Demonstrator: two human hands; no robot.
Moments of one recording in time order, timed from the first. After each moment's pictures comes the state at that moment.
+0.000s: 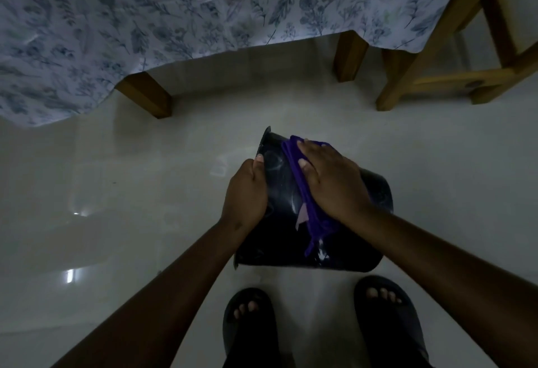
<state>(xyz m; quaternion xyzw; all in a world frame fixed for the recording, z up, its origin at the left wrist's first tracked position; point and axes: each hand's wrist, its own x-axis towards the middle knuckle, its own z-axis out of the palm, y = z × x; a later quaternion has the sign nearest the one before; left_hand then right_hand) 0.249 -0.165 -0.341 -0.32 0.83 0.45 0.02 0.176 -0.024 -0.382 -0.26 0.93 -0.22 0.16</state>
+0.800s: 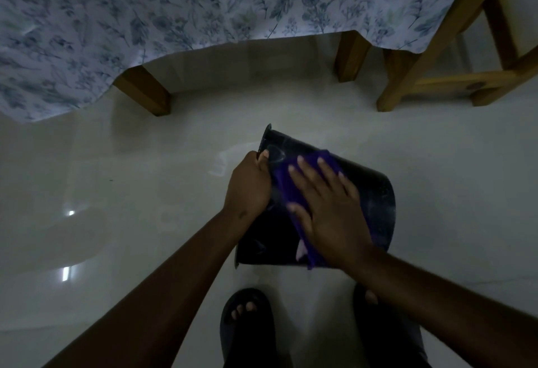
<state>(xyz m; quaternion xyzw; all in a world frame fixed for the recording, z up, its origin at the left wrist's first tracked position) 0.233 -0.169 -0.345 -0.32 0.87 0.38 0.06 0.227 -0.004 -0.382 -0.33 0.92 -0.17 0.11</state>
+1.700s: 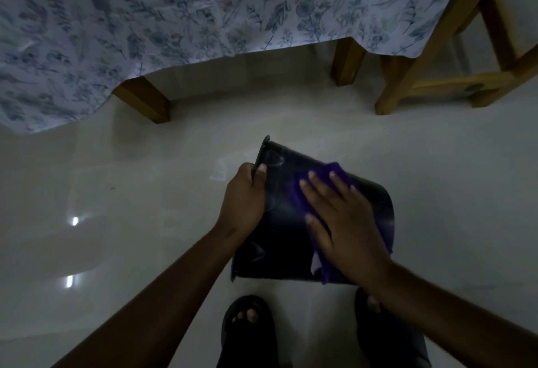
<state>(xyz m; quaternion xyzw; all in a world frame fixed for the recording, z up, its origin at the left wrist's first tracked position) 0.245 -0.170 -0.344 -0.31 0.85 0.42 0.04 0.226 0.020 -0.383 -0.33 0.92 -0.18 0.13</state>
